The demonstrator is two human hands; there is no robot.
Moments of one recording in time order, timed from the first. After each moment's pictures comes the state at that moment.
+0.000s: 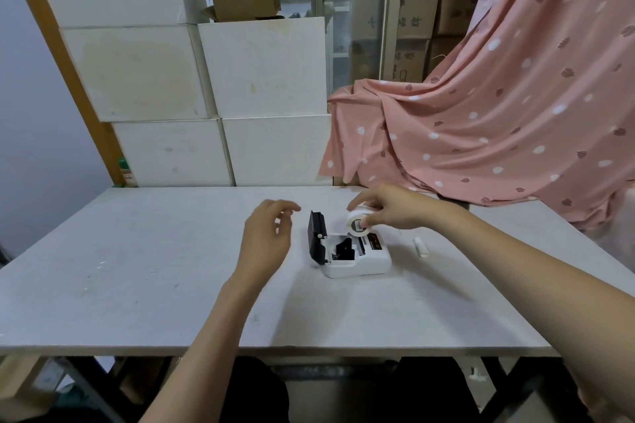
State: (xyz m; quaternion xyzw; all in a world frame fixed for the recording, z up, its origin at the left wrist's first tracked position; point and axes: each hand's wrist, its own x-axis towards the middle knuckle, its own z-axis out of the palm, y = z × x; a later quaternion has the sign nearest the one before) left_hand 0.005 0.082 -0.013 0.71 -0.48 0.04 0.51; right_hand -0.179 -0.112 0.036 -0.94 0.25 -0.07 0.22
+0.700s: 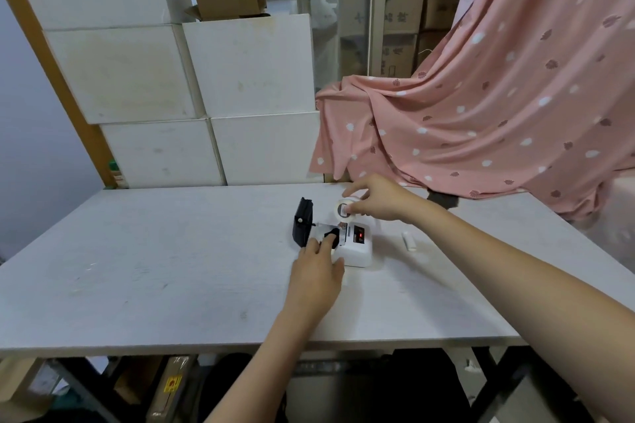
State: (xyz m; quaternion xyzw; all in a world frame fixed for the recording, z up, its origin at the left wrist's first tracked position) left_hand -0.073 0.046 -0.086 0.78 -0.55 0.00 0.31; right_hand -0.174 -0.113 0.029 -0.88 0.34 -0.15 0.29
